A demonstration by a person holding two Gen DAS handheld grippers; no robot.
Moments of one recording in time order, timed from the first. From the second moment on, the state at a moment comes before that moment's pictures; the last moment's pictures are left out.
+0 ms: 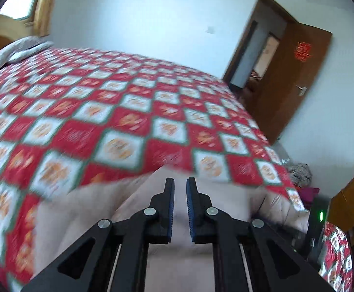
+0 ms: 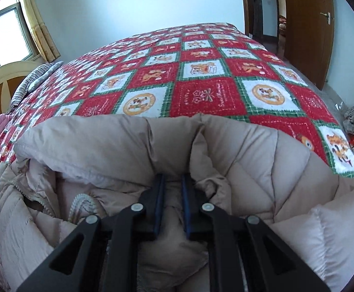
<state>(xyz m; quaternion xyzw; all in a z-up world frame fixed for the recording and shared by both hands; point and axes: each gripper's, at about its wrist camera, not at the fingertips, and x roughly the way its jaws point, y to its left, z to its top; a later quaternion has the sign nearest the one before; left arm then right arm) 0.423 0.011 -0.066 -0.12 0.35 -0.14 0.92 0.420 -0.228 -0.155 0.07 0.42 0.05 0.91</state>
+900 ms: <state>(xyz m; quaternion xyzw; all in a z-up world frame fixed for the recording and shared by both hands) 0.451 -0.026 -0.161 -0.08 0.43 -0.16 0.88 0.444 -0.180 -0.150 0.06 0.44 0.10 0.89</state>
